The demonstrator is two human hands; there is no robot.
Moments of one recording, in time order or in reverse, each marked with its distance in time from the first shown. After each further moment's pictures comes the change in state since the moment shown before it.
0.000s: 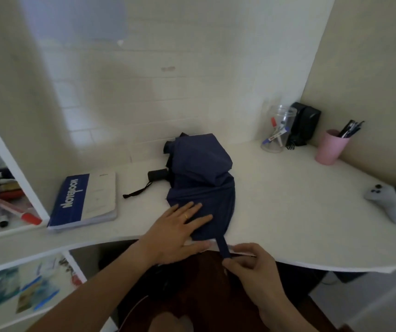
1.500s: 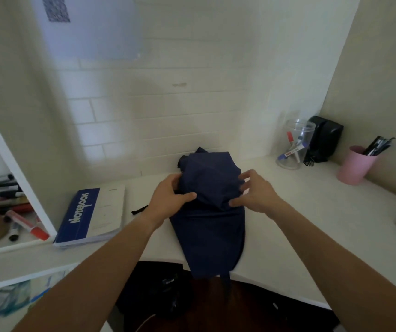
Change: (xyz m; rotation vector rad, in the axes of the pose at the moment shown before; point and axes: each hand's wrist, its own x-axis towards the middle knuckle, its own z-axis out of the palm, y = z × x) left_hand 0.069 -0.052 -0.066 -1.074 0.453 -0.642; right_hand 0.176 -0.137 -0.004 -0.553 -0.153 -0.336
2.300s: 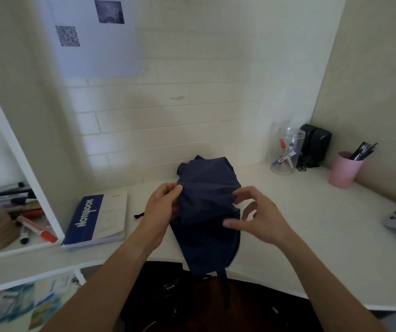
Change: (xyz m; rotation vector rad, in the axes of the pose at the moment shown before) left_hand -0.063 0.040 -0.001 -0.530 0.093 -0.099; right_hand -0.075 0.018 -0.007 0.204 0.049 -0.326
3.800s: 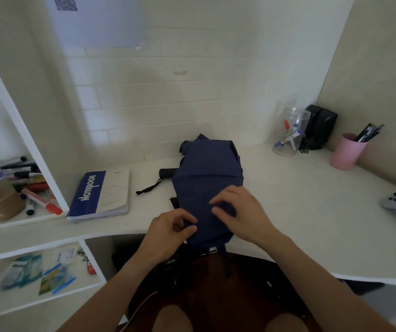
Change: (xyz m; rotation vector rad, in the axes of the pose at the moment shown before) left_hand -0.063 -0.064 -0.036 0.849 -0.202 0.220; right_hand -0.029 -0.004 0.047 -0.437 -0.052 -0.322
